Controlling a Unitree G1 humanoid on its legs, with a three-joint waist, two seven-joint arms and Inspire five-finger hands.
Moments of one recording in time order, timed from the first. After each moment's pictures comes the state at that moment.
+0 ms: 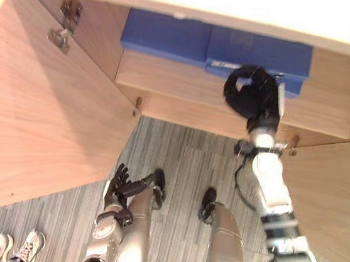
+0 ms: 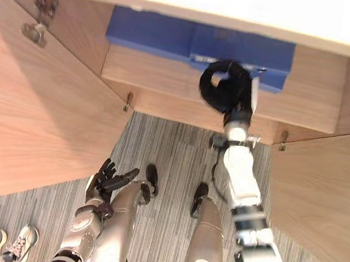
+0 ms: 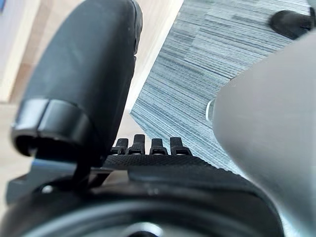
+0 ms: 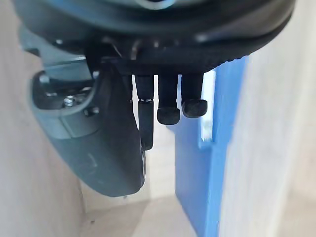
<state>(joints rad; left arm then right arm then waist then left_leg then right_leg) 0.01 0.04 0.04 0.72 -0.33 -0.23 0.04 -0.26 -0.20 0.15 0.14 0.24 -0.22 -0.18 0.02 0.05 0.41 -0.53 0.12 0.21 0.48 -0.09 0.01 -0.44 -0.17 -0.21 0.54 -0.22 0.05</state>
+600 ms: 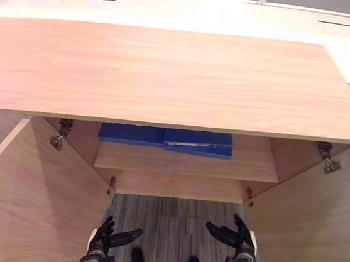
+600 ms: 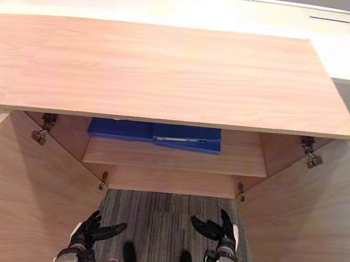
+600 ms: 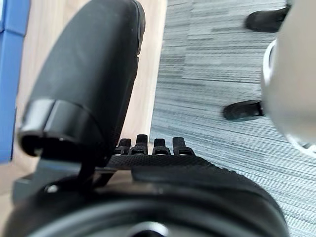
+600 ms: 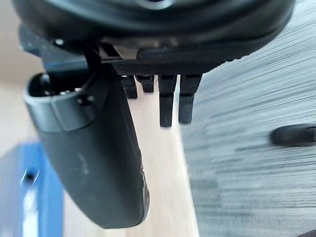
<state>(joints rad) 0.13 0.09 0.07 0.95 -0.18 -0.18 0.02 0.14 -0.04 -0.16 0.81 0.10 -0.16 -0.14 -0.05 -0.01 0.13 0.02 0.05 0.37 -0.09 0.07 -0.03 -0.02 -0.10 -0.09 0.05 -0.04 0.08</state>
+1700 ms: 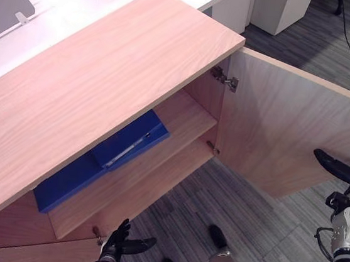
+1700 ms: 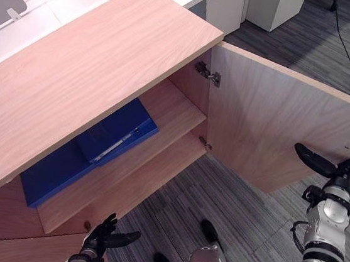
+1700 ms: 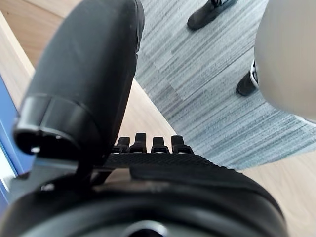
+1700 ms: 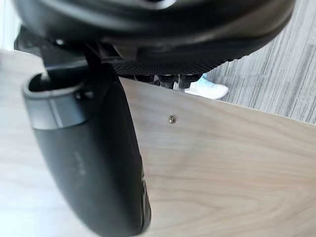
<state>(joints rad) 0.19 0.06 -0.07 0.86 -0.18 -0.23 -0.02 -0.29 -0.68 -0.34 0.78 0.38 -0.20 -0.15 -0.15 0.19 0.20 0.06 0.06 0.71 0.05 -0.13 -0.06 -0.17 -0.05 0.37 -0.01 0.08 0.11</state>
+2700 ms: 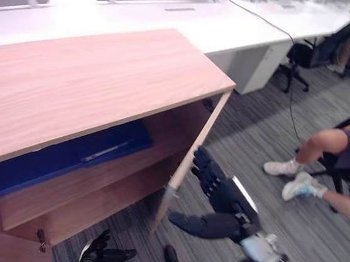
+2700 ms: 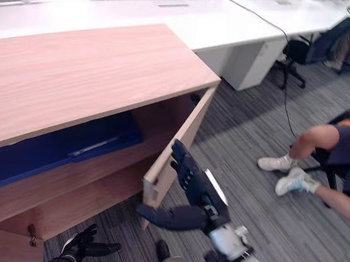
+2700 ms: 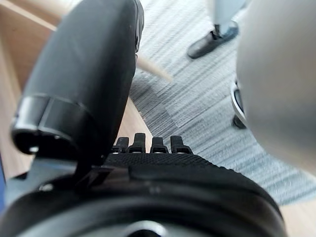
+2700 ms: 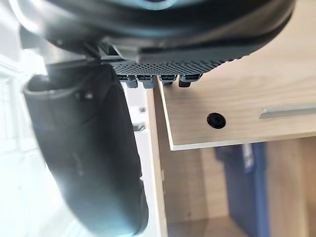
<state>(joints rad) 0.13 0.16 0.03 1.03 -0.04 -0.20 -0.04 0.34 -0.32 0.34 -0.32 0.36 -0.21 0.22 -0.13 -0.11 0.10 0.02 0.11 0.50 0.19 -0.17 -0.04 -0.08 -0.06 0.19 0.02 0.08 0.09</state>
